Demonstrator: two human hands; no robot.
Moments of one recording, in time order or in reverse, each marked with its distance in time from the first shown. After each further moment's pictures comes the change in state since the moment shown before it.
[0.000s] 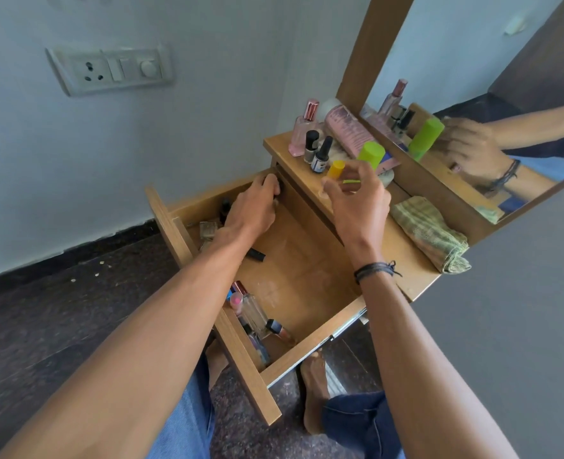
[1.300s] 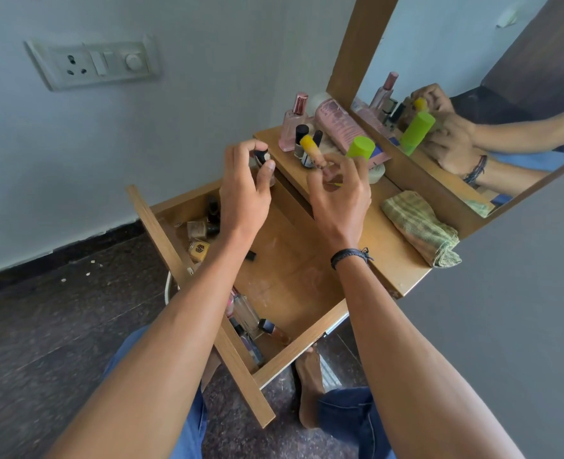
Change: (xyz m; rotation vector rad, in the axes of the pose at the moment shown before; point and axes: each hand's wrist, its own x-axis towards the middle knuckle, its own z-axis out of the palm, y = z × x) left_hand -0.012 0.025 -0.015 -0.481 0.570 0.134; right_hand 0.002 0.016 0.023 0.004 0.158 -0.195
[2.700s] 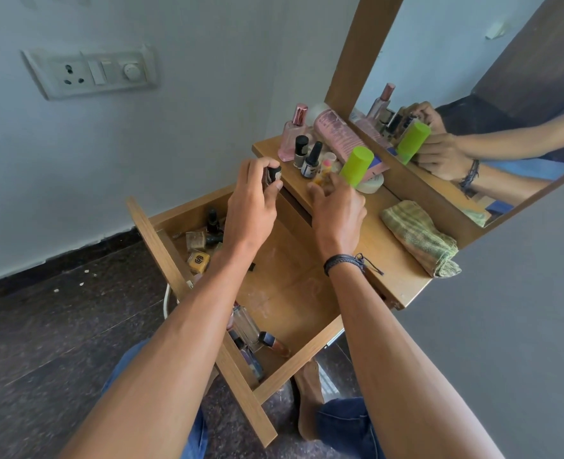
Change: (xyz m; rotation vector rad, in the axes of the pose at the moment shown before) left_hand -0.004 -0.002 0.008 0.069 -0.098 0.035; right_hand 0.007 -0.006 0.006 -0.286 -0.188 0.287
